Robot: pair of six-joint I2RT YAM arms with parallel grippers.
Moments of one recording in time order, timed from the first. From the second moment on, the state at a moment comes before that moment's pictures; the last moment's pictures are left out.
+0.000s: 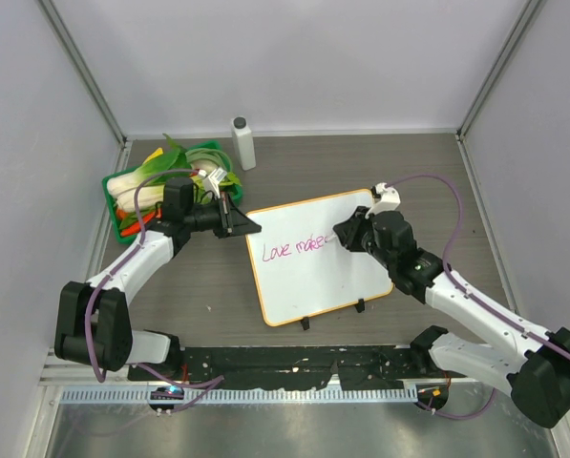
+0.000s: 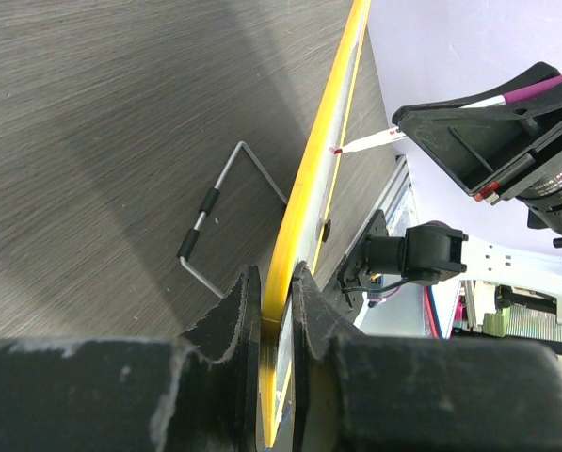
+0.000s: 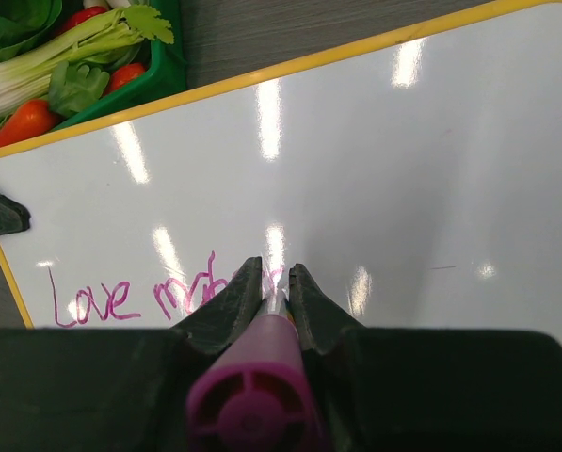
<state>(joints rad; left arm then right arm) -0.22 1.35 0.83 -0.06 0.86 -0.57 0.61 0.99 0.65 -0.04 0.15 0.58</state>
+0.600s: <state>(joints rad) -0.22 1.35 0.83 -0.06 0.86 -0.57 0.61 0.97 0.64 -0.06 0.13 0.58</state>
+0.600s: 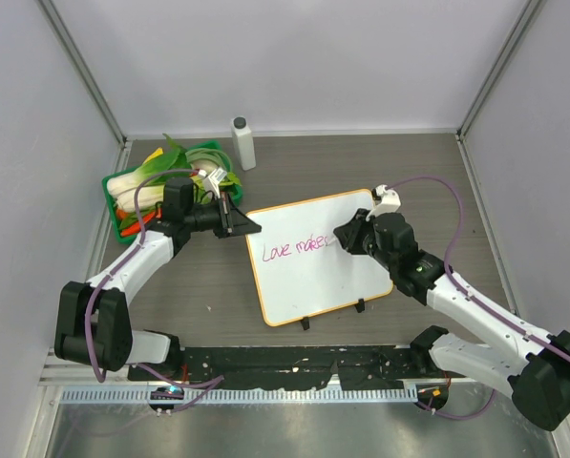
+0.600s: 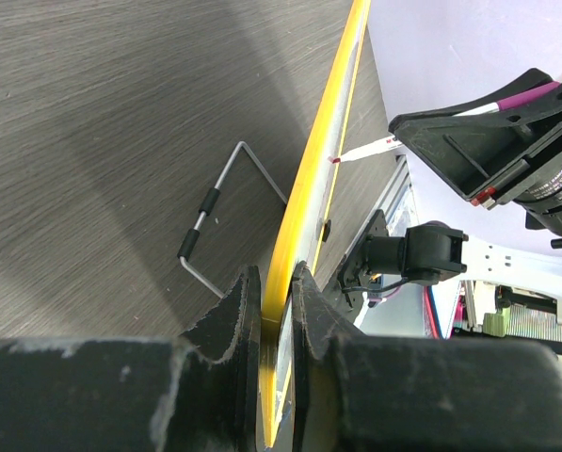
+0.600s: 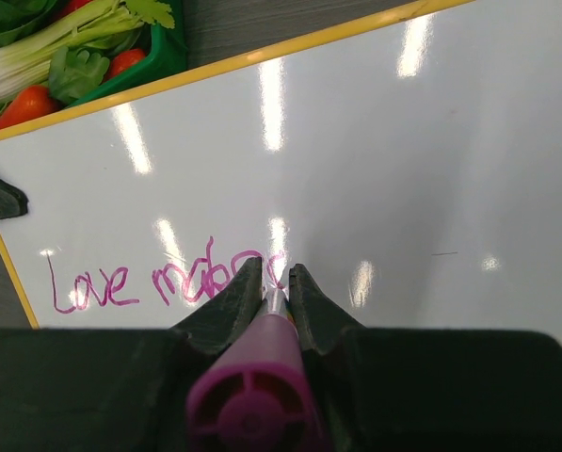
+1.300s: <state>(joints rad) -0.22 1.35 0.83 -0.06 0.86 -0.57 0.54 0.83 0.63 -0.05 0.04 0.66</state>
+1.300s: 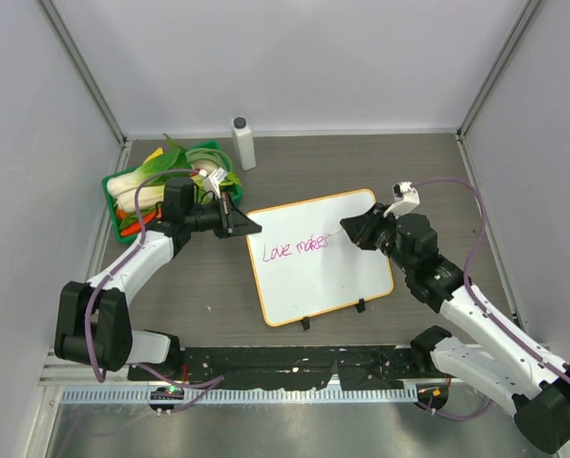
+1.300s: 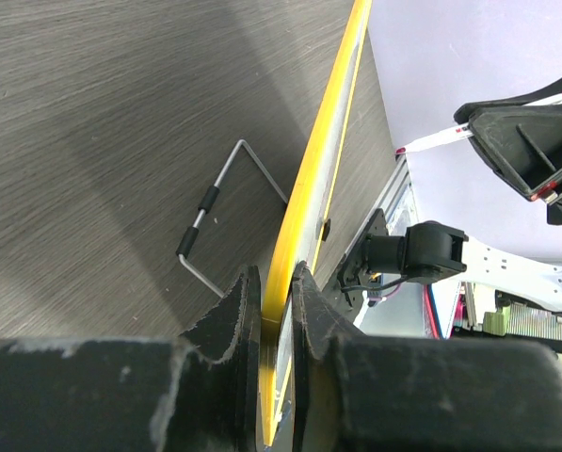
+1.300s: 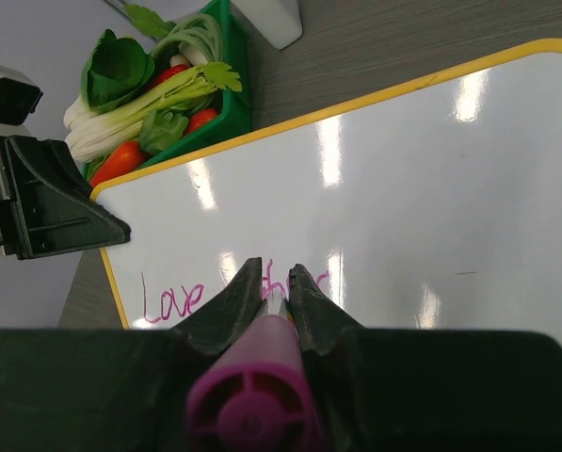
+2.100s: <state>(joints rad) -0.23 1.35 0.83 -0.06 0.86 -0.57 0.49 0.83 0.65 -0.10 0.02 0.66</state>
